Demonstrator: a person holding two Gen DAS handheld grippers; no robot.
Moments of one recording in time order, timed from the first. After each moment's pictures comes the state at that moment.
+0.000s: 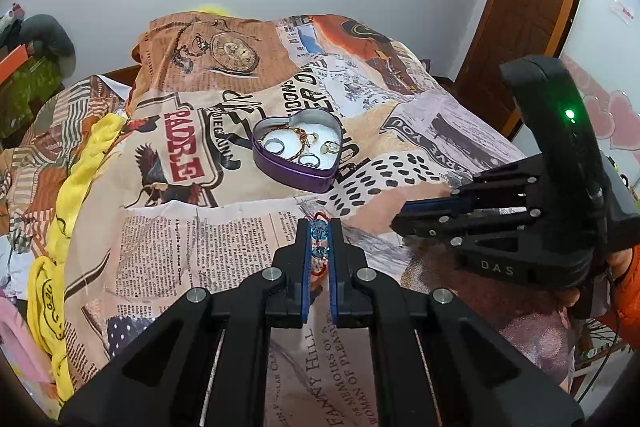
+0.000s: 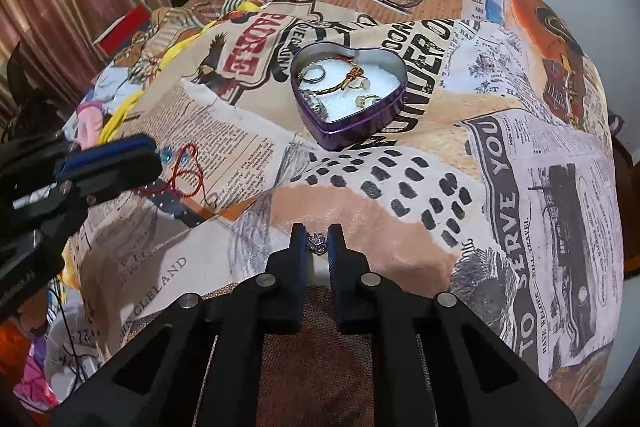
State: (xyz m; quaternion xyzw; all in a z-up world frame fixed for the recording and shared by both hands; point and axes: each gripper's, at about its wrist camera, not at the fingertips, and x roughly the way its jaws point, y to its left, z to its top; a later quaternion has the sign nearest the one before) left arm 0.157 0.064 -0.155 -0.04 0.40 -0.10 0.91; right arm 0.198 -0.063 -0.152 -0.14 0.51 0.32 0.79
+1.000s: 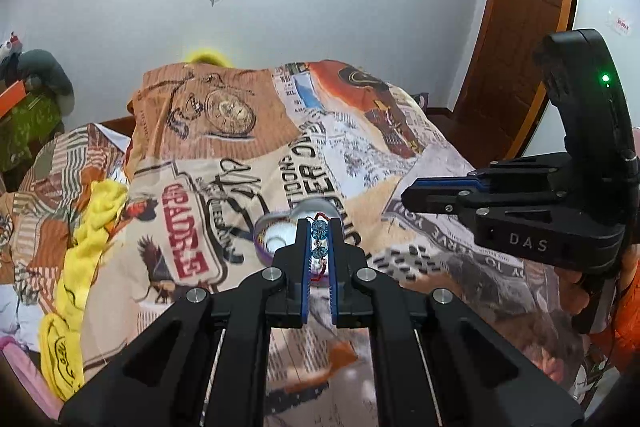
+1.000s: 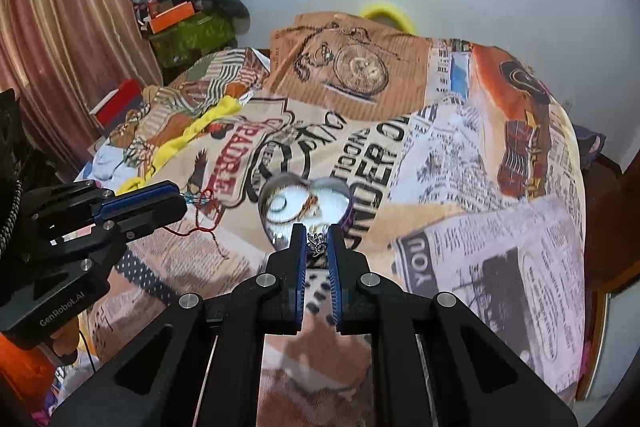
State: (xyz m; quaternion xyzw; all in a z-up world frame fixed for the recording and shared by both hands) left arm 0.211 0.062 -0.106 -0.03 0.34 -0.10 0.94; right arm 0.242 -0.077 -0.082 -0.08 0.42 0.31 0.85
